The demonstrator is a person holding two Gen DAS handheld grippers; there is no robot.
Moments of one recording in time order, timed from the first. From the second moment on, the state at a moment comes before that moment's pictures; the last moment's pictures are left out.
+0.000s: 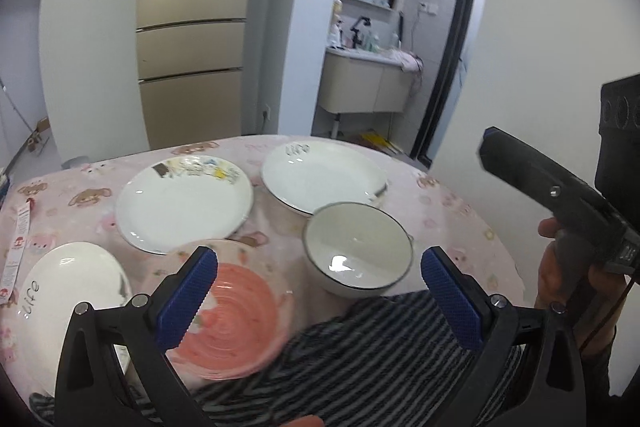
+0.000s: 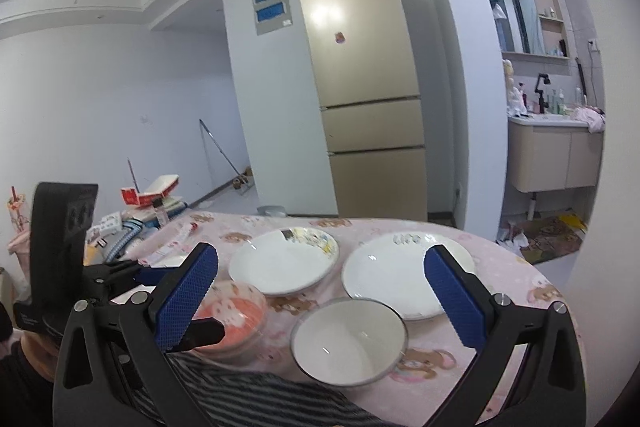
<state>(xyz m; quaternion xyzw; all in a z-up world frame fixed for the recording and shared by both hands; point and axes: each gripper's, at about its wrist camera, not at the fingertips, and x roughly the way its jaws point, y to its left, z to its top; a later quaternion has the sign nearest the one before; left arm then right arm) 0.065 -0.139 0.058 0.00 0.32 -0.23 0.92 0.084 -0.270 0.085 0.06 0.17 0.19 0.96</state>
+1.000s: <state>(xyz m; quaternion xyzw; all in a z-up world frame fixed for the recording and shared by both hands) 0.086 -0.153 0.004 -0.04 0.42 -0.19 0.89 0.126 -0.324 -0.011 0.16 0.33 0.22 0.90</state>
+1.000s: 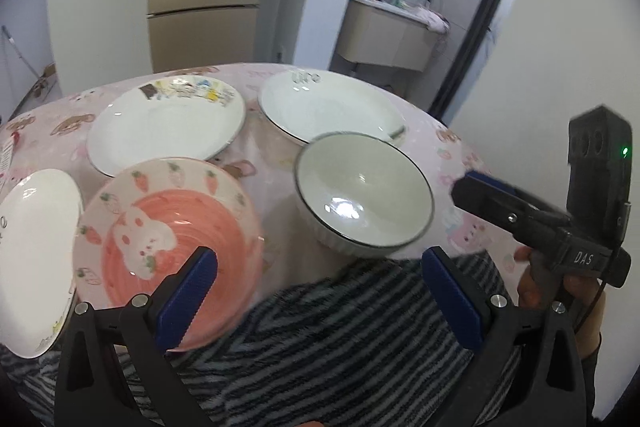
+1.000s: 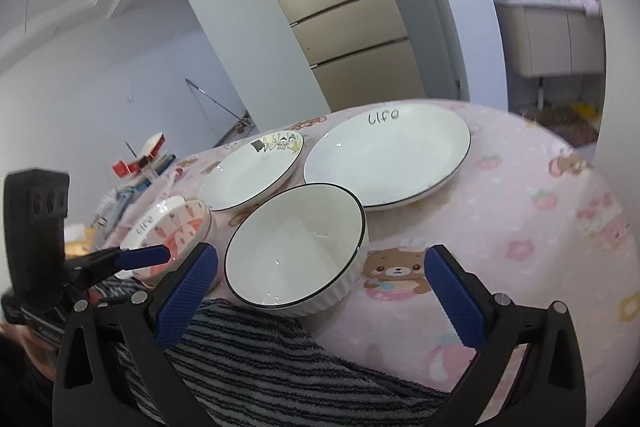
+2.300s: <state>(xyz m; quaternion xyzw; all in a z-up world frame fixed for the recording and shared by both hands) 0.153 -0.229 -0.025 0.10 0.47 -0.16 0.86 0.169 -0.337 -0.051 0.20 0.39 0.21 0.87</state>
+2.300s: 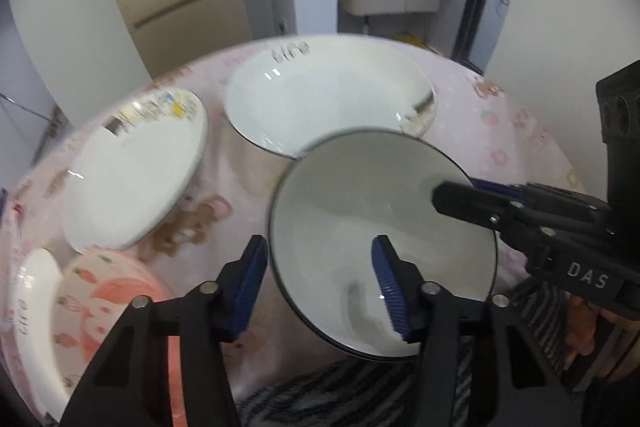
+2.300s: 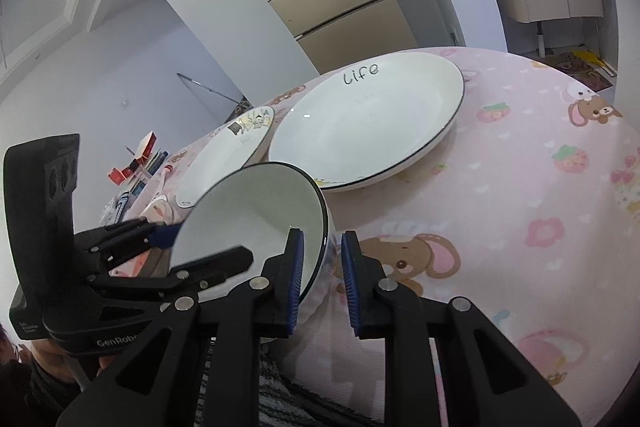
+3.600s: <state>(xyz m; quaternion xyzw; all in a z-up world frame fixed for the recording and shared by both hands) 0.097 -0.179 0.075 0.04 0.30 -0.18 0.94 0.126 -0.301 0.042 0.15 0.27 0.23 0.92</state>
